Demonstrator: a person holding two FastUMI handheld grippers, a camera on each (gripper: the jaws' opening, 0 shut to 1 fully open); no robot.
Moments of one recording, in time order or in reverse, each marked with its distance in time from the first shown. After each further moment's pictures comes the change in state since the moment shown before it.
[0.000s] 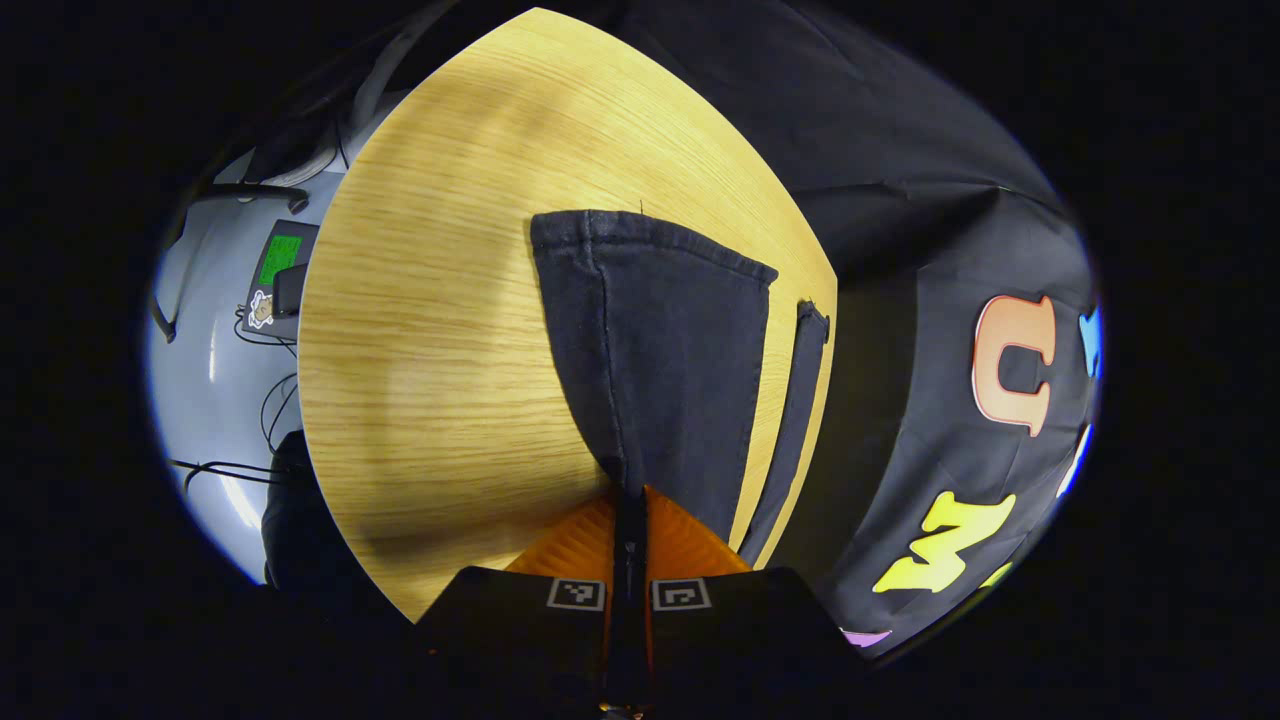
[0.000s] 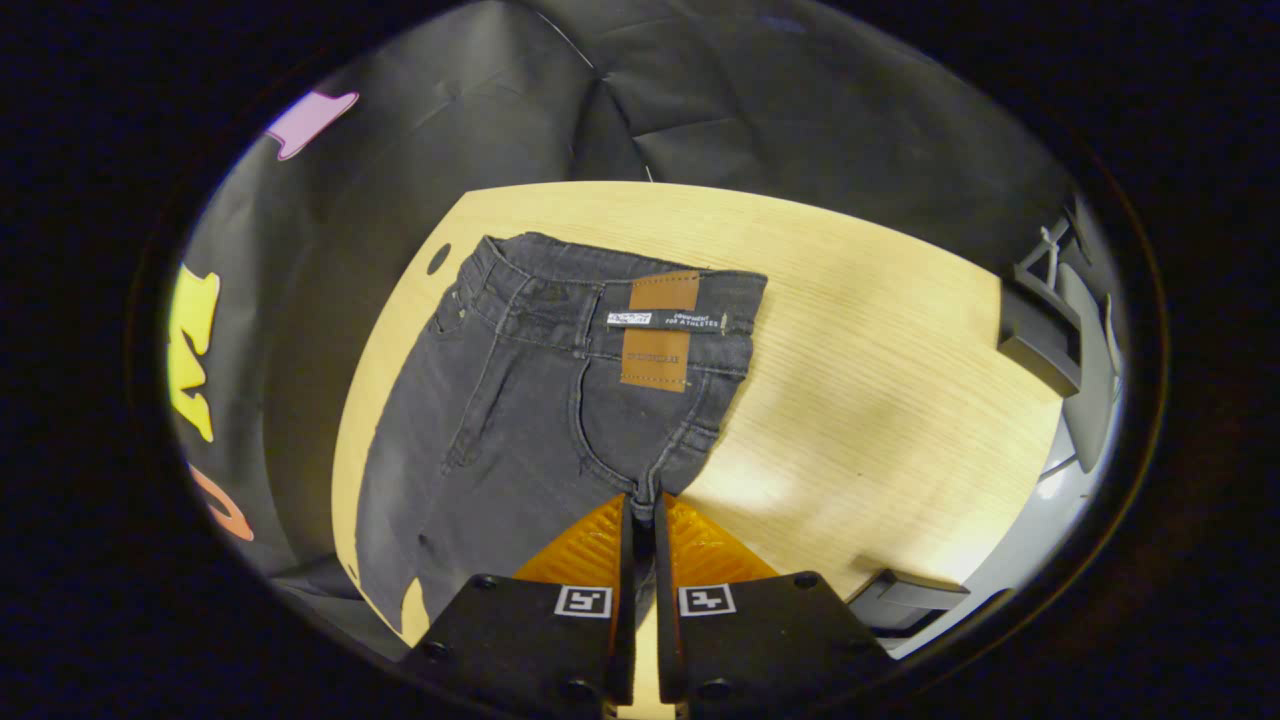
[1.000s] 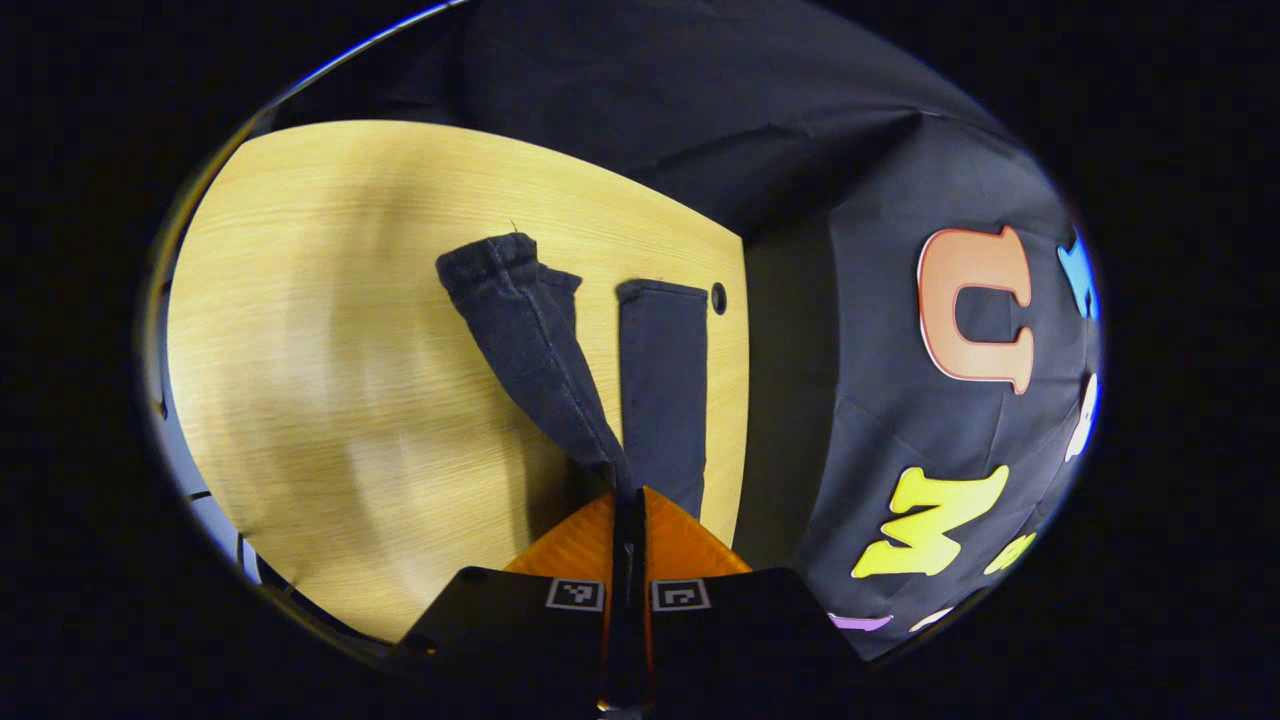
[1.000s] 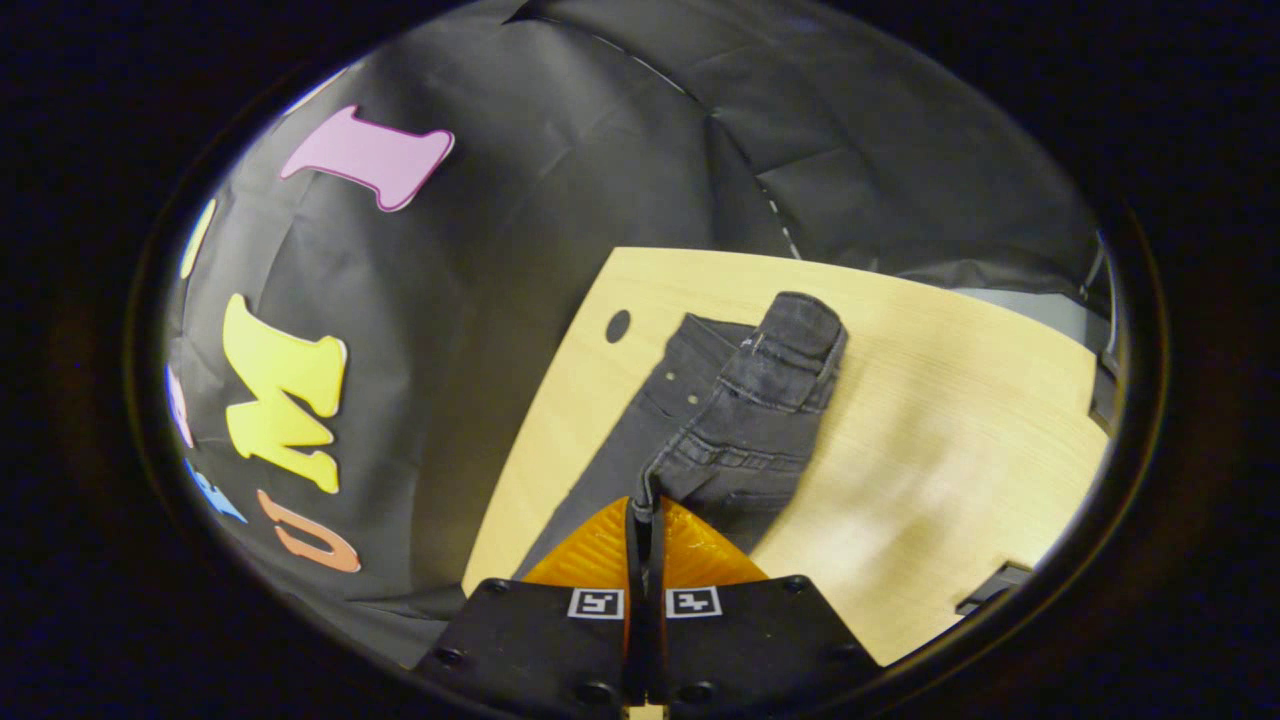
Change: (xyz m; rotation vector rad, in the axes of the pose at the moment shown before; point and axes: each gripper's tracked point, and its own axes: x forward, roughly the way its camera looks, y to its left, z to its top) left arm 0.032 -0.190 0.004 0.194 0.075 -0.061; right arm -0.040 0.182 0.062 0.040 -0.059 0.375
